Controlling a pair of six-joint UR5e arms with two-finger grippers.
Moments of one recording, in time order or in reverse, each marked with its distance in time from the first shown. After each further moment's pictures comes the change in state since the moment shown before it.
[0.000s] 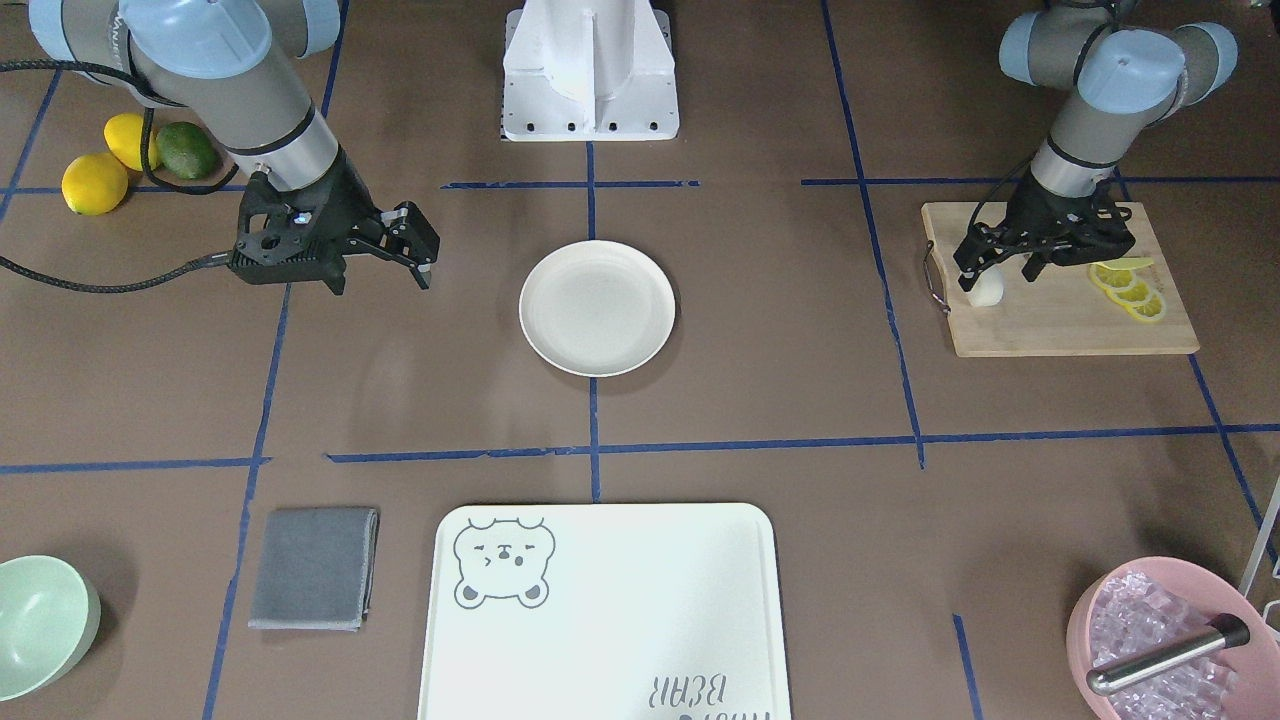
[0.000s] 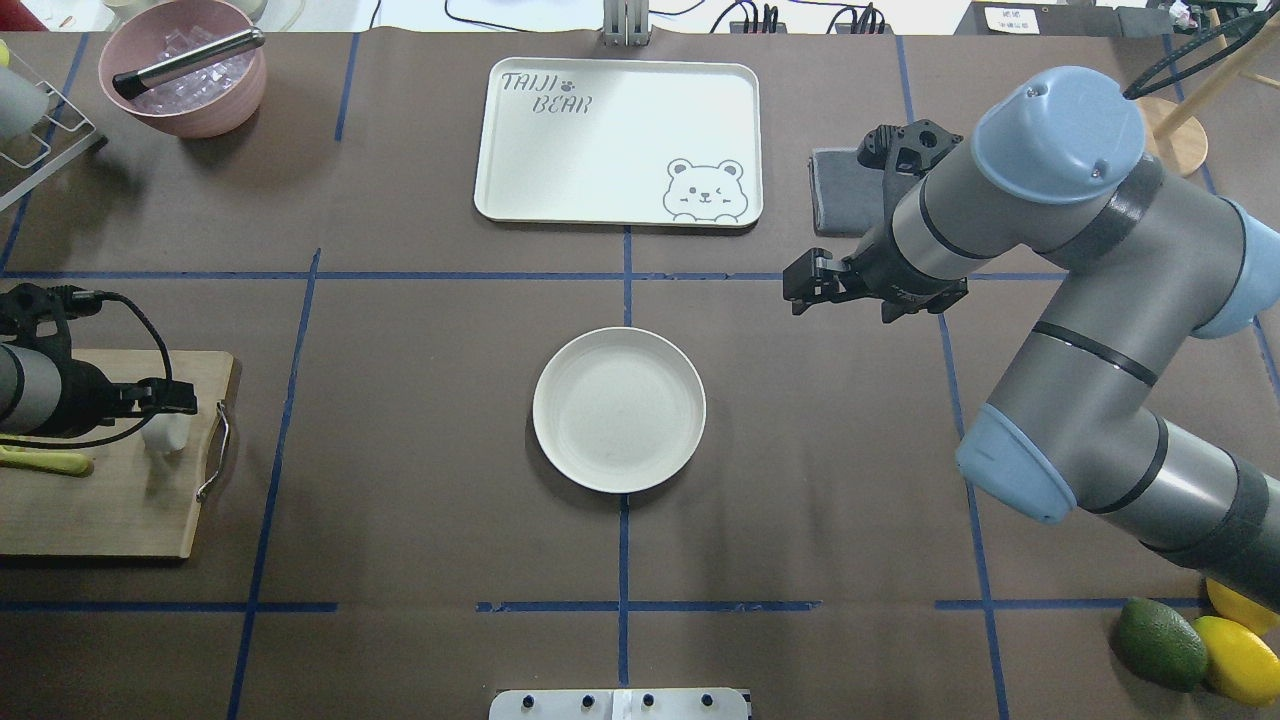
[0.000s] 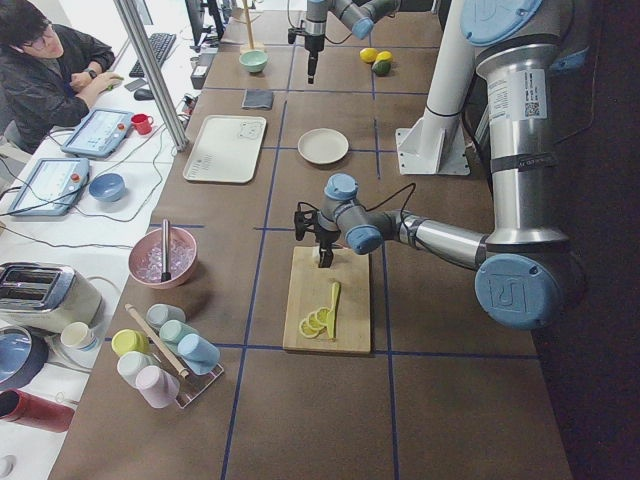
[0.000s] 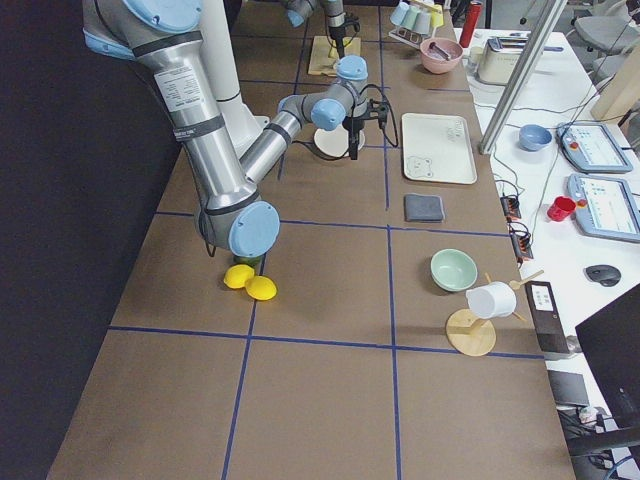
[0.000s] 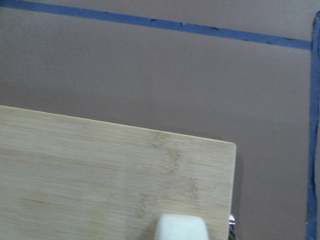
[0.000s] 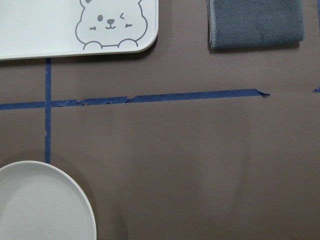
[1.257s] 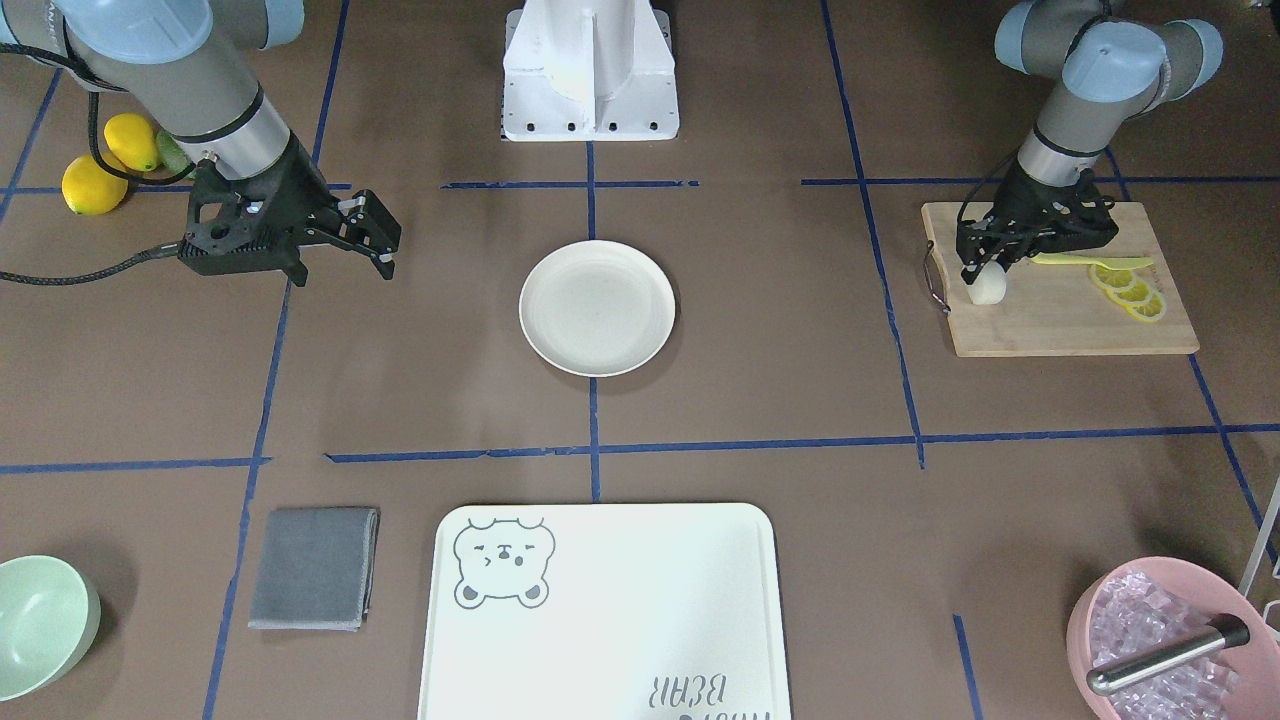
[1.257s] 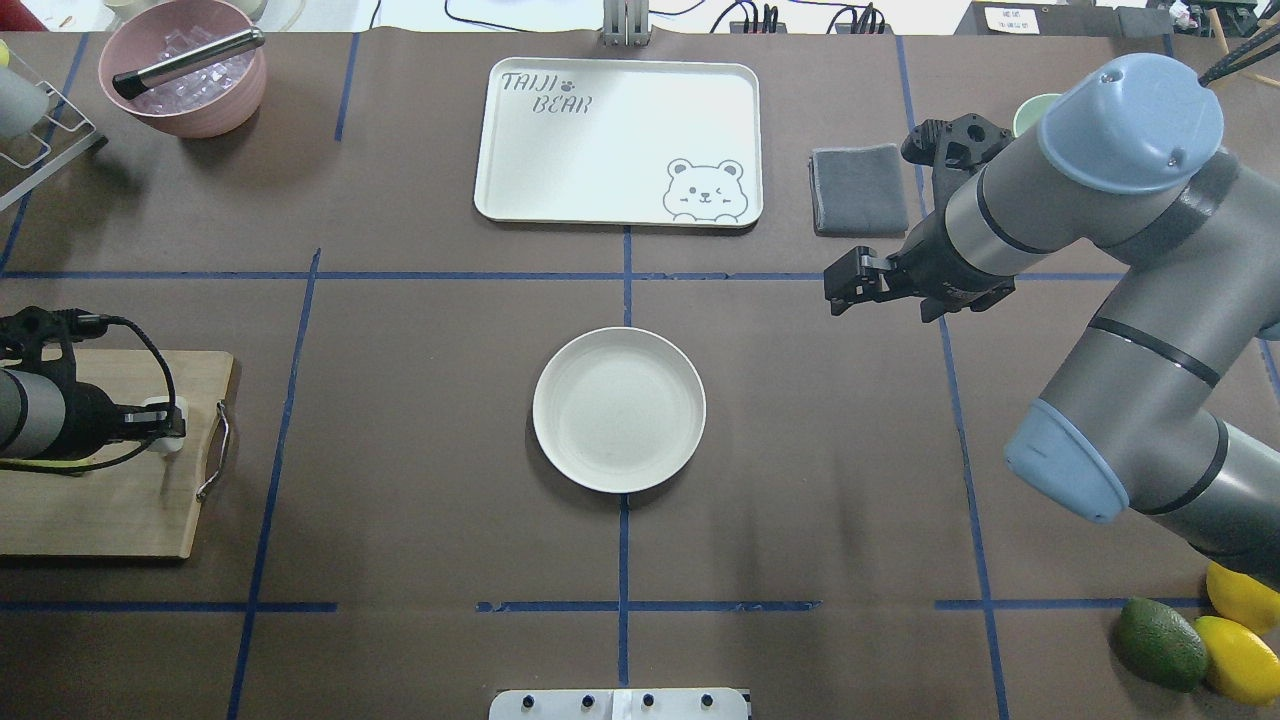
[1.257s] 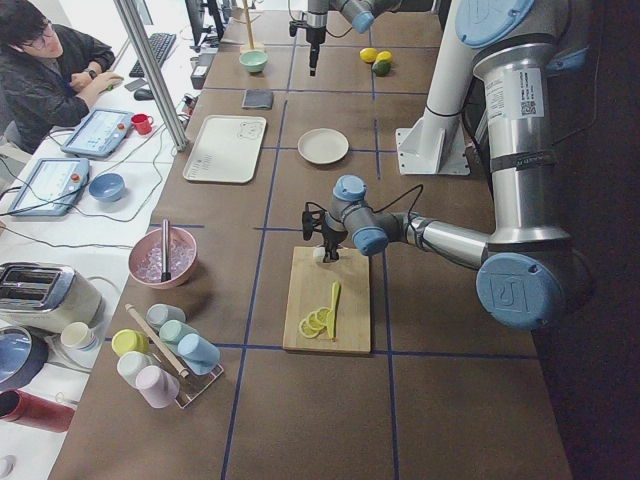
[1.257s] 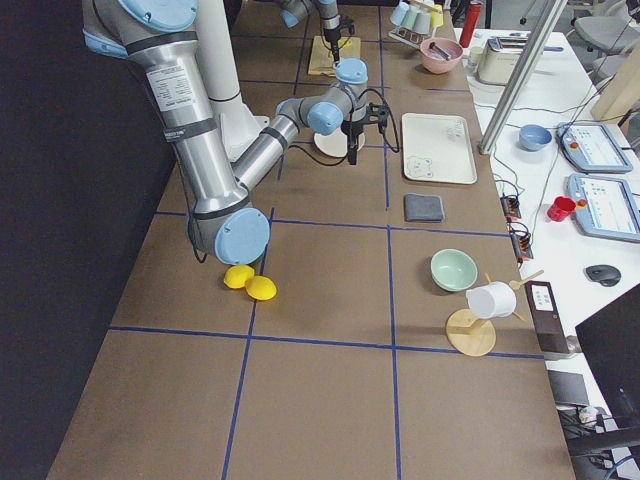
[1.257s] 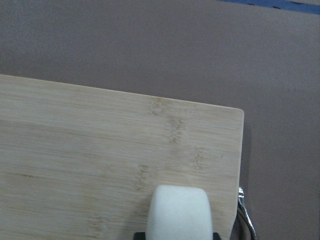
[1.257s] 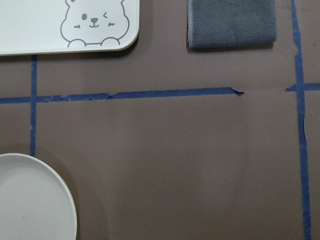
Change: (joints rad) left arm 0.035 0.029 -0.032 -0.014 0.020 -0.011; right arm 0.038 -0.057 0.043 -0.009 0.039 -0.045
